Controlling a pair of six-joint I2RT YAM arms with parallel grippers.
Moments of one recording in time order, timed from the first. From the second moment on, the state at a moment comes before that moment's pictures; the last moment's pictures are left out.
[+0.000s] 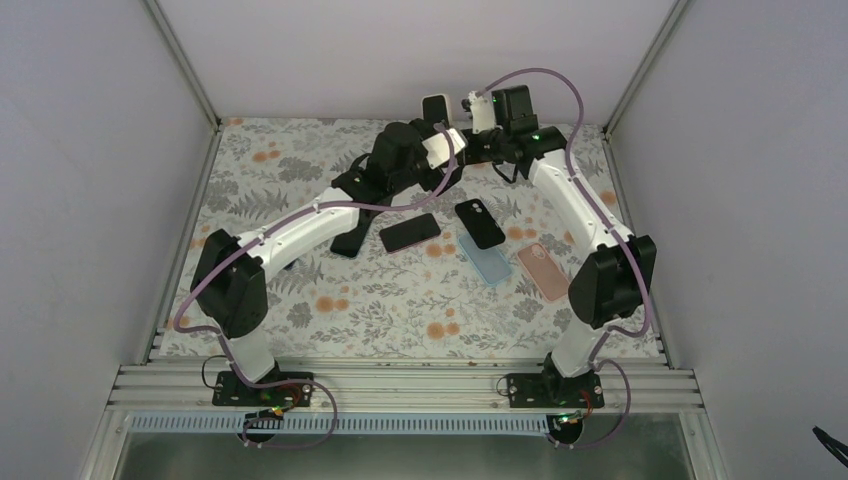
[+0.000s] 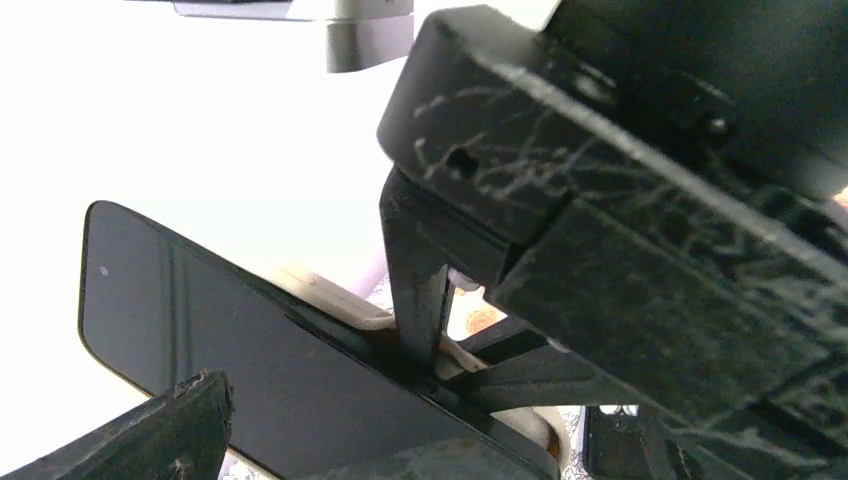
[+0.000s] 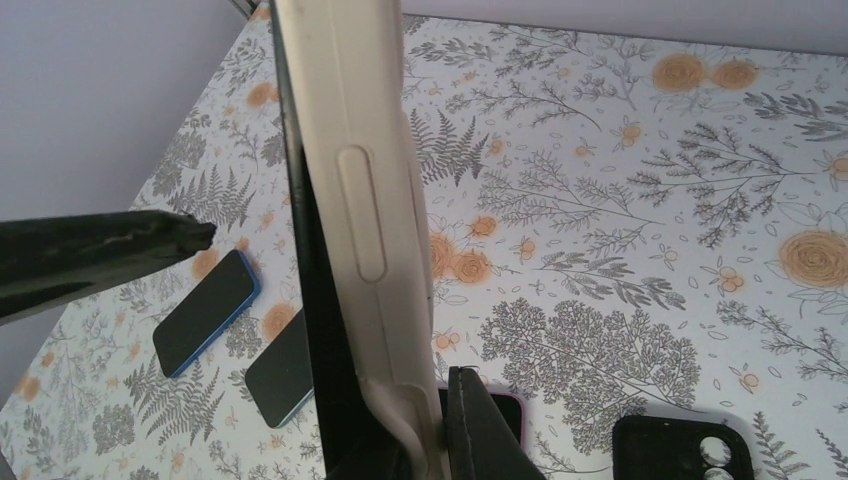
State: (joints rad) left arm -0.73 1.75 1.49 -0.03 -0.03 0.42; right arm 0.36 1.76 1.72 -0.68 -0.40 0.16
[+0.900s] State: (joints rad) left arm -0.69 1.79 1.53 -0.11 -0.03 0.39; right arm 0.36 1.75 1.71 -0.66 -0.37 0.16
